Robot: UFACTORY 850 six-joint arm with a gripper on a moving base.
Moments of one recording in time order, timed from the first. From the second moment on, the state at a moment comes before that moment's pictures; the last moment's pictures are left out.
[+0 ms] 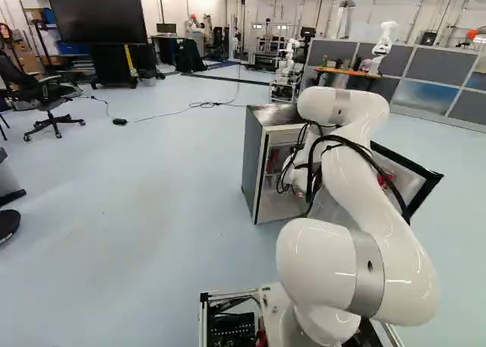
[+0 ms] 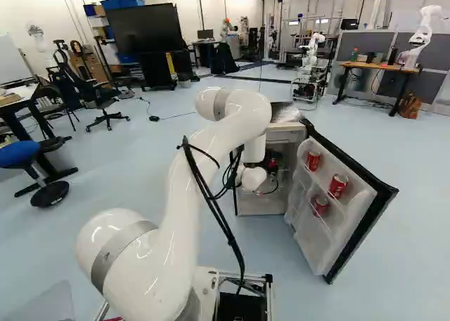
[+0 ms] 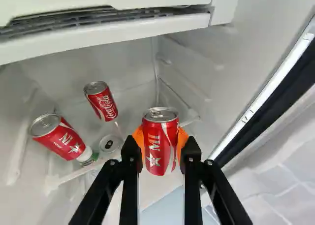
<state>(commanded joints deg) -23.5 -65.2 -67.1 -1.2 62.5 0.0</state>
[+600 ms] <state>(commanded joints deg) -23.9 -53.9 -53.1 -1.2 62.5 0.0</state>
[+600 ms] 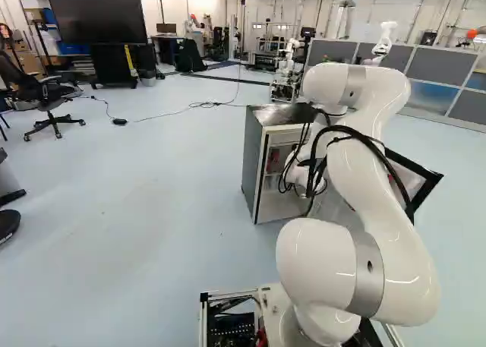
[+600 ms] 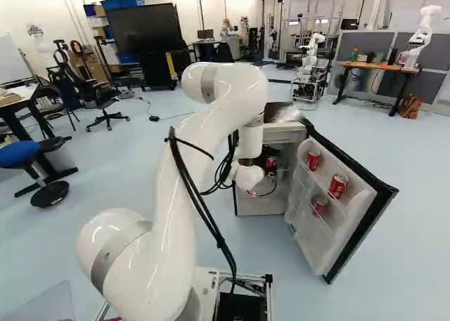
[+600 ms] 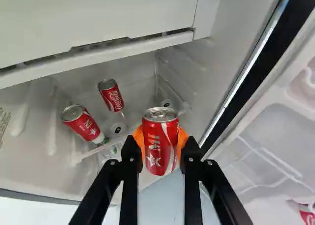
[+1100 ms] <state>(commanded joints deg) -23.8 -44.5 -42.2 -1.2 62.8 0.0</state>
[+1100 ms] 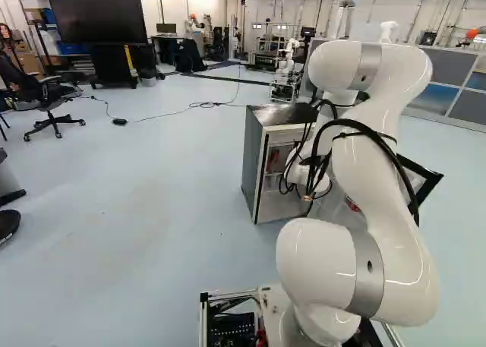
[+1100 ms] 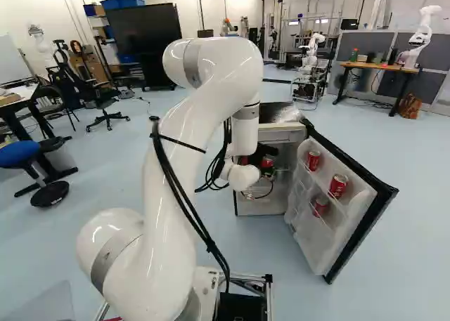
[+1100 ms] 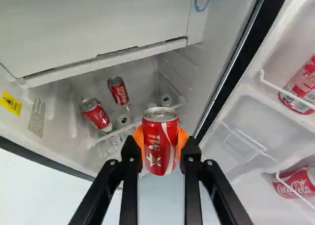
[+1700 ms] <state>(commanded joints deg) -23.5 -32.9 -30.1 -1.2 70.8 0.0</state>
